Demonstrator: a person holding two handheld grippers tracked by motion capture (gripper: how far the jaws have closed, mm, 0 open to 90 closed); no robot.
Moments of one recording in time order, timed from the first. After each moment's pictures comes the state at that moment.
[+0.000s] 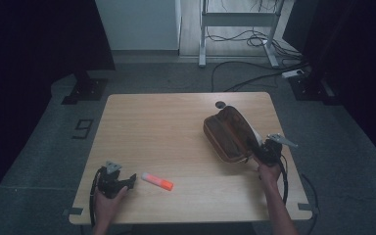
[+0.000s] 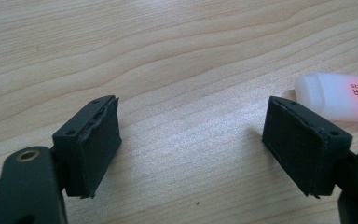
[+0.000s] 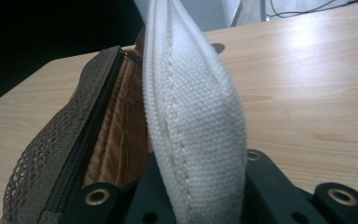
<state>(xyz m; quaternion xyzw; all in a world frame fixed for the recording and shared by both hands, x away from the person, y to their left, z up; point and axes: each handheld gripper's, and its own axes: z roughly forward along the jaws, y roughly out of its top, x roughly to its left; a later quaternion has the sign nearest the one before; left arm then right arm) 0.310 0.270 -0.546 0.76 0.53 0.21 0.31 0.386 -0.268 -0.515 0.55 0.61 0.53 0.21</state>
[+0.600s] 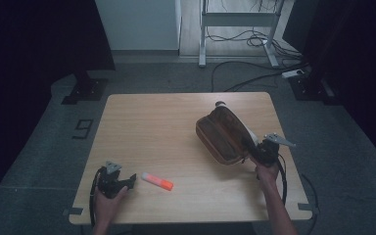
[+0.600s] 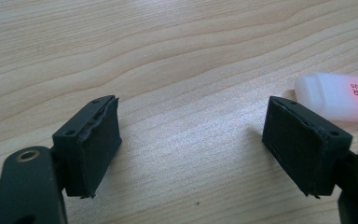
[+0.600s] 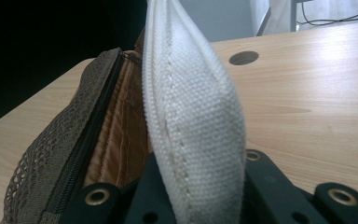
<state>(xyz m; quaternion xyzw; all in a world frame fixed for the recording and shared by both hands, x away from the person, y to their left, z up) 0.310 0.270 -0.546 0.76 0.53 0.21 0.31 0.382 -0.257 -0.508 0.50 0.63 0.56 0.19</state>
